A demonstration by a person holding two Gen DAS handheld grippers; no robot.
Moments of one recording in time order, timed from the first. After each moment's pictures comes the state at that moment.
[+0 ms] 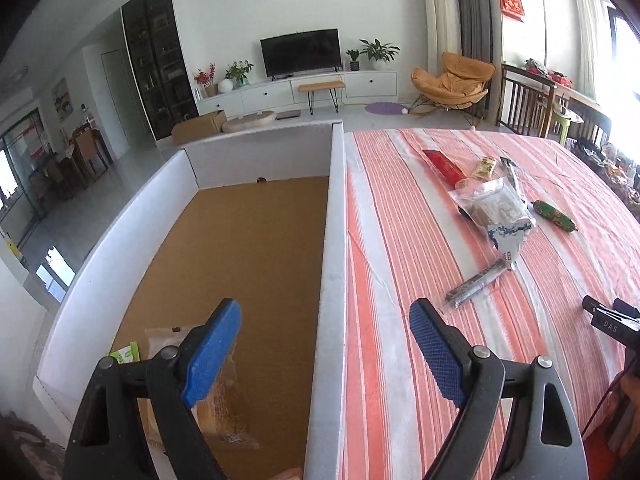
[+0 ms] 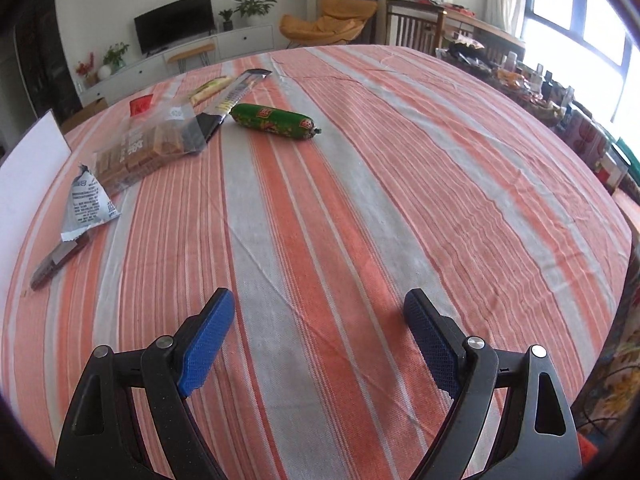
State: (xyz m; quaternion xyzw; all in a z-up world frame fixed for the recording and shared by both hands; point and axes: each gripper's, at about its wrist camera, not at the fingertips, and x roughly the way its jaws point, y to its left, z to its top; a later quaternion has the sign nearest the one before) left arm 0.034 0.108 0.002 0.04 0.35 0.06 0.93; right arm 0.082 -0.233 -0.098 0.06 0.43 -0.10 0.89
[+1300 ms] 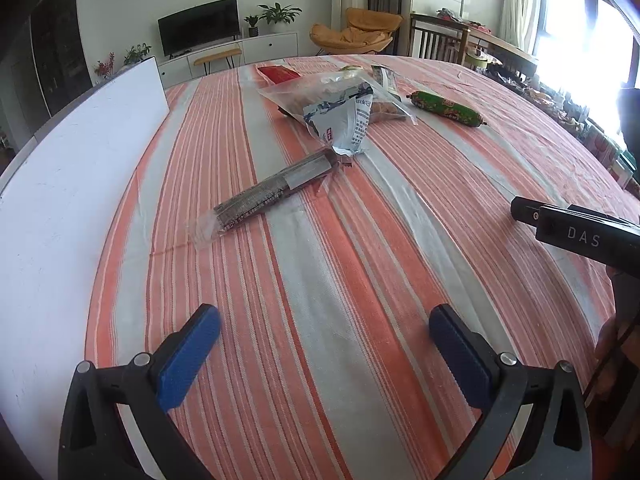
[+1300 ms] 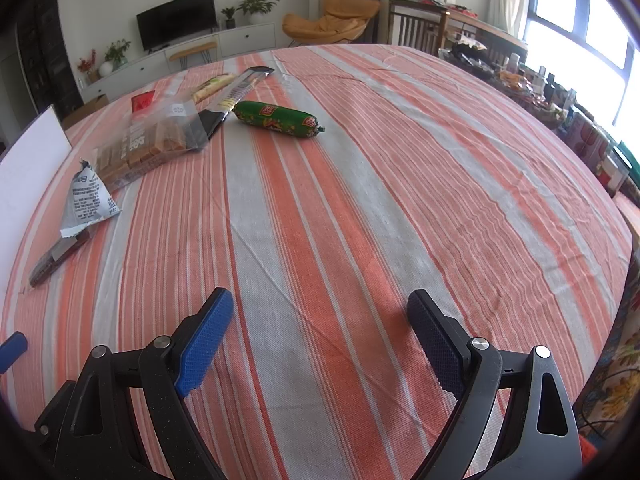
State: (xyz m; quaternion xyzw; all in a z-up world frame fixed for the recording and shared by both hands) left arm 0.062 -0.027 -0.117 0.05 0.43 -0.11 0.89; right arm 0.083 -0.230 -0.097 0.05 0.43 -0.10 0.89
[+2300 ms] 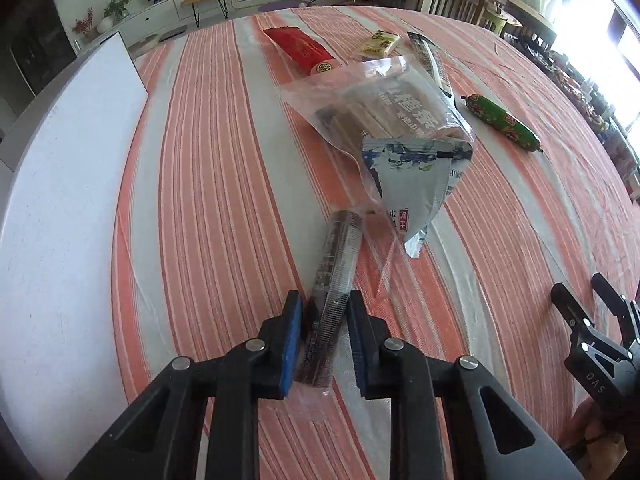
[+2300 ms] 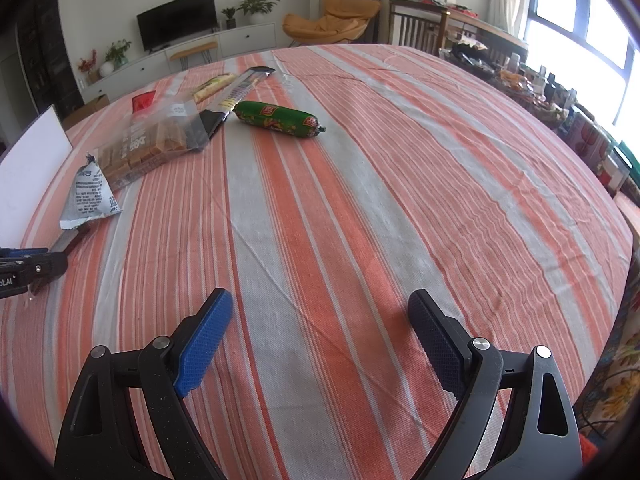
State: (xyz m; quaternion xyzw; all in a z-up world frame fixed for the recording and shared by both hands) left arm 0.177 -0.002 -0.096 0.03 0.55 -0.11 0.82; right arm 0.083 -0.230 -0.096 0.05 0.43 -0.10 0.89
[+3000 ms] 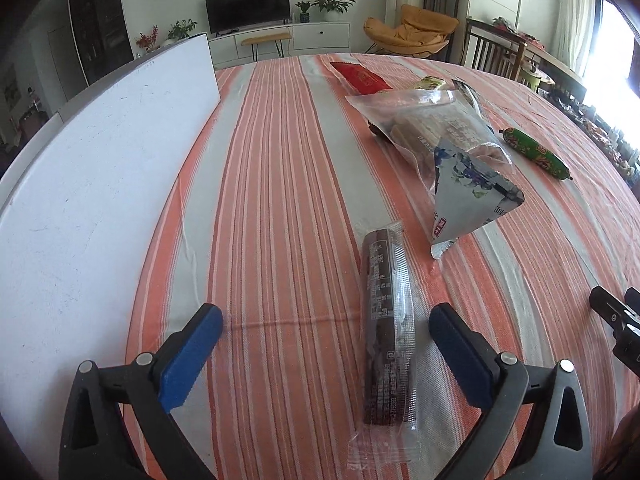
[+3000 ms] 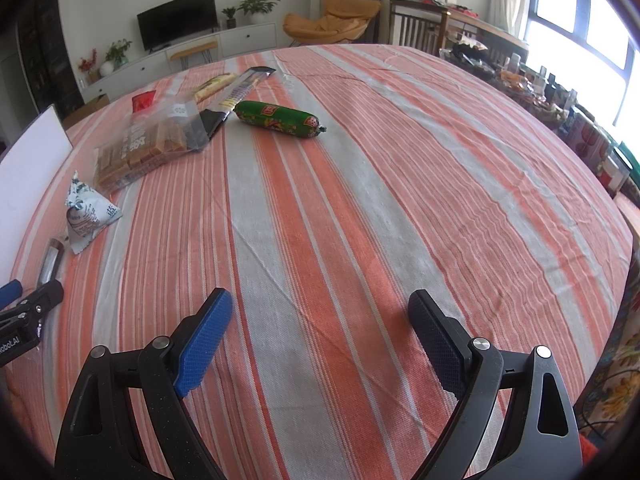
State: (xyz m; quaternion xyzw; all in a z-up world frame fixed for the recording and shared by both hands) left arm 0.134 0.020 -0.119 0.02 0.45 -0.03 0.89; right arm 0.084 -0.229 -0.096 0.05 0.43 -0.10 0.89
